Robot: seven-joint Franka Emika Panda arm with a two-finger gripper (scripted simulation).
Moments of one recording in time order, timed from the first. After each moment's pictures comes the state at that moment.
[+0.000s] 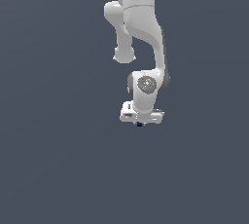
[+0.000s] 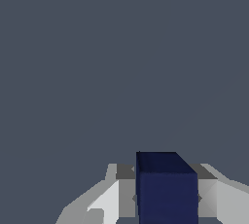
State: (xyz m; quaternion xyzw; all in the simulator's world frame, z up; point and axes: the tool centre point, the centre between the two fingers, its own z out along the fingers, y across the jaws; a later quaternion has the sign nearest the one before) arm -0.011 0.078 0.013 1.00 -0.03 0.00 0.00
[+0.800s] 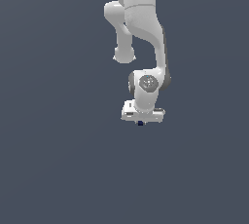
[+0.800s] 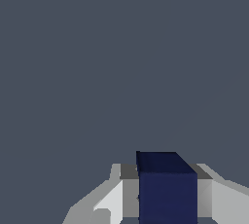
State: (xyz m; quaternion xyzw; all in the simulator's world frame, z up) arm -0.016 0.084 0.013 1.00 -0.03 0.00 0.00
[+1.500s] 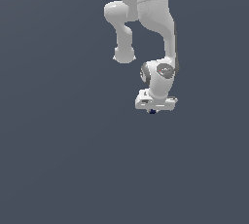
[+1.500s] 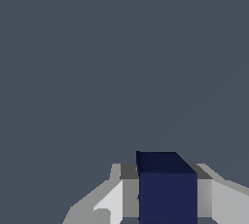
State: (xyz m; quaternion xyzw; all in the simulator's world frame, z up) arm -0.084 0.156 0.015 1.00 -0.03 0.00 0.00
